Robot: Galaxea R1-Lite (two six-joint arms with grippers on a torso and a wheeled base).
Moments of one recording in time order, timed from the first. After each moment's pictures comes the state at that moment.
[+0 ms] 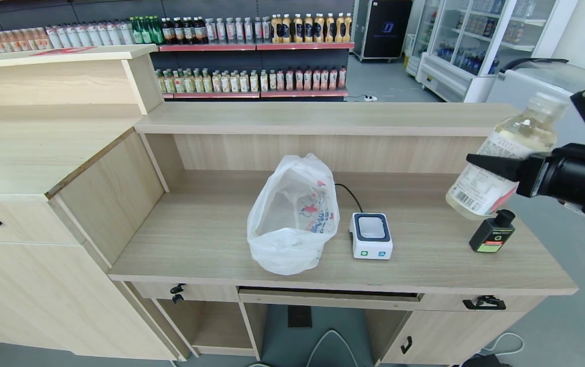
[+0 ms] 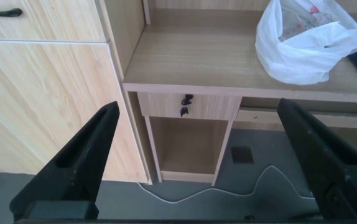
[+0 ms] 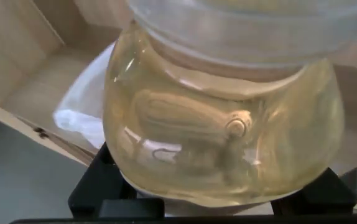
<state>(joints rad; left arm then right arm) 0.00 0.00 0.00 0.00 0.01 0.01 0.02 1.45 -0.80 -0.57 0.41 -0.01</state>
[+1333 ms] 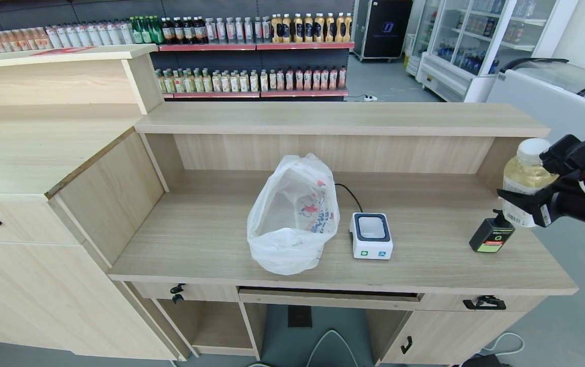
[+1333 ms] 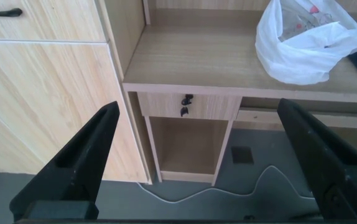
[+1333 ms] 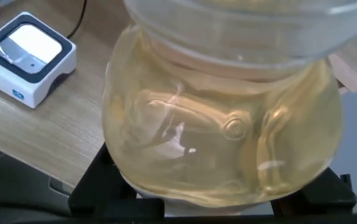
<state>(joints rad) 0.00 0.00 0.00 0.00 0.01 0.01 -0.23 1.65 -0.78 -0.68 0.38 -0.71</state>
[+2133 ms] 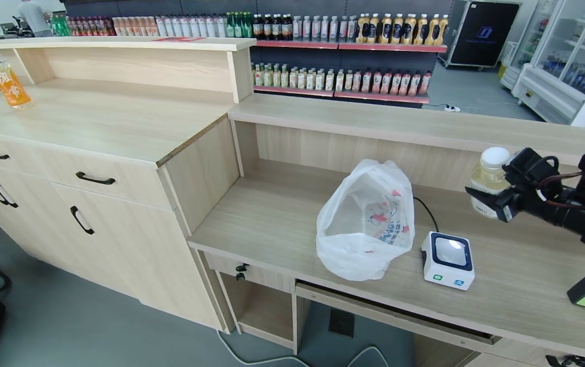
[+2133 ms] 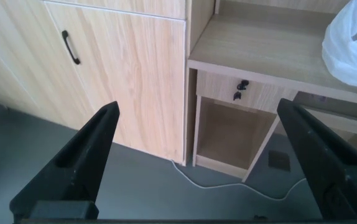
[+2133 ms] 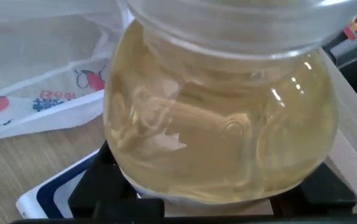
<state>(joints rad) 0.00 0.00 0.00 0.00 0.01 0.01 -0.18 1.89 -0.84 -0.97 0.51 -0.78</state>
